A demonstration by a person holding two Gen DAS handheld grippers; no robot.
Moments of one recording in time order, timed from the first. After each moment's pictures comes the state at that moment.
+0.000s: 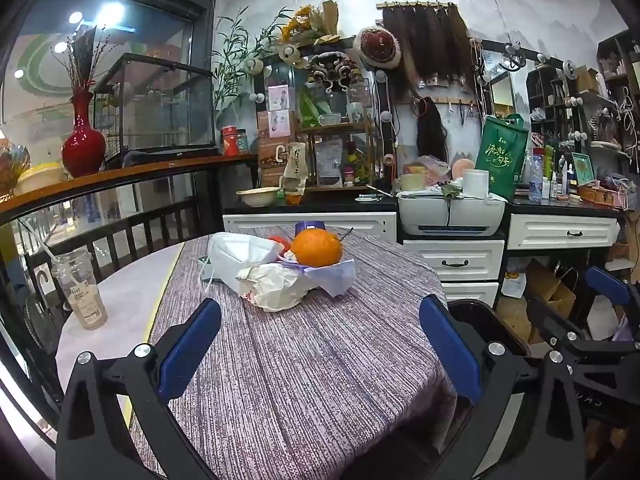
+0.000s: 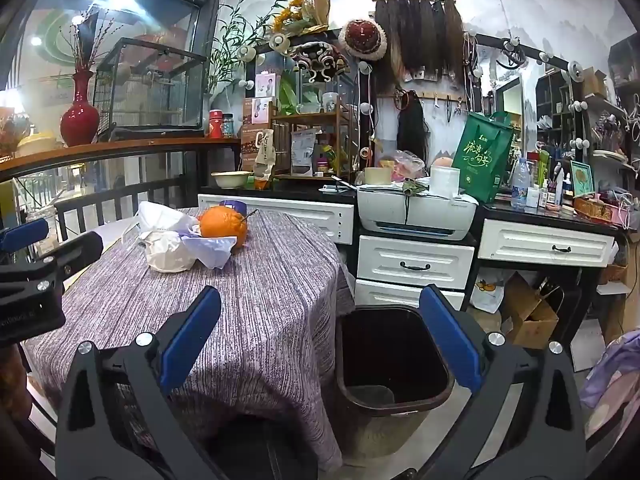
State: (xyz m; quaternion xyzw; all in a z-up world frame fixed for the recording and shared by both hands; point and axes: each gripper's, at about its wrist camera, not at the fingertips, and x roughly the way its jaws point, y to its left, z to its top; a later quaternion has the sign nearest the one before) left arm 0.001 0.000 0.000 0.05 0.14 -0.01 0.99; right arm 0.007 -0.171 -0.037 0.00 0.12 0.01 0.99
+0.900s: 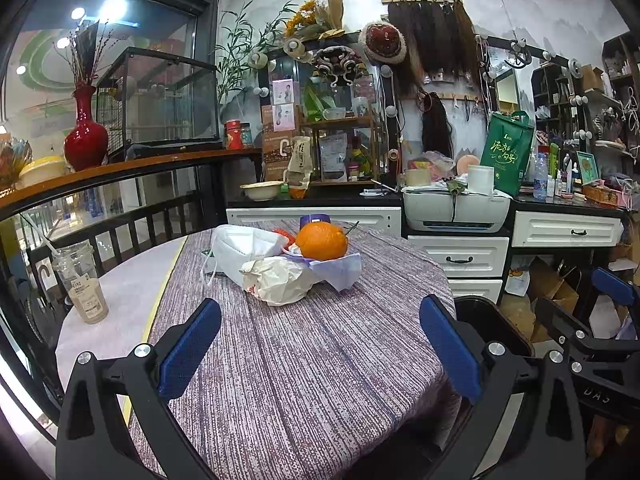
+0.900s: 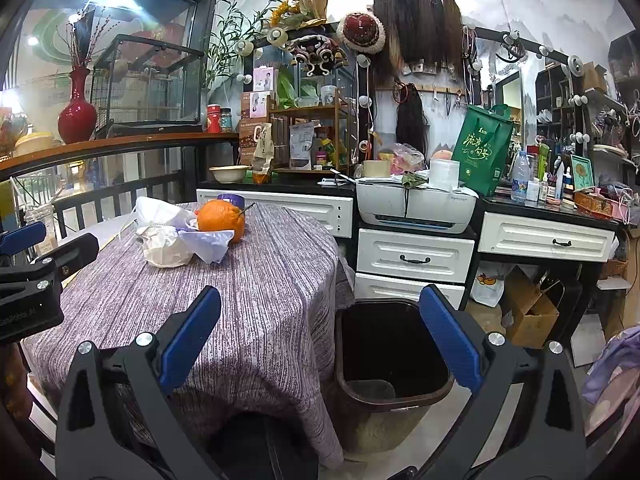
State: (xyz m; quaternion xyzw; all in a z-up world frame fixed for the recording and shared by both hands) left arm 0.007 0.011 -0.012 0.04 0.14 0.00 0.99; right arm 0.013 -0.172 -0.043 0.00 0.13 0.01 0.99
